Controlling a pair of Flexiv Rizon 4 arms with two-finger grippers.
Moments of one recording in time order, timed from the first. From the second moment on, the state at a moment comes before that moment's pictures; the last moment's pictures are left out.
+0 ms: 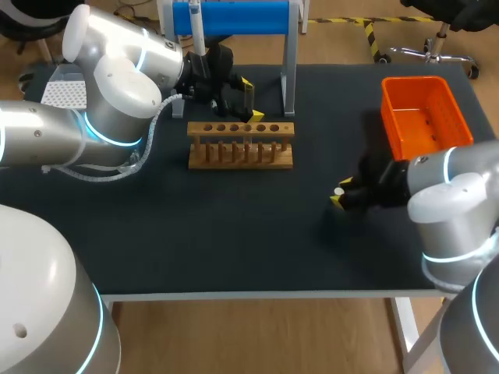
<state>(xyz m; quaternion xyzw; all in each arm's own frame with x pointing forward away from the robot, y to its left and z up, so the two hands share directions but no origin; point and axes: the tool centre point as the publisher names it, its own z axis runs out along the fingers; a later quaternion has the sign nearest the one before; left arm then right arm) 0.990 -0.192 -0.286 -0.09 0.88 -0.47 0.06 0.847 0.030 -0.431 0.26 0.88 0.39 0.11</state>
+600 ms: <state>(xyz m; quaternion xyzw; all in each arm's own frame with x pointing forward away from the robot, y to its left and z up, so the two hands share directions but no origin) 0.990 -0.192 -0.286 -0.09 0.88 -0.47 0.06 0.850 0.030 -0.433 0.26 0.88 0.39 0.11</state>
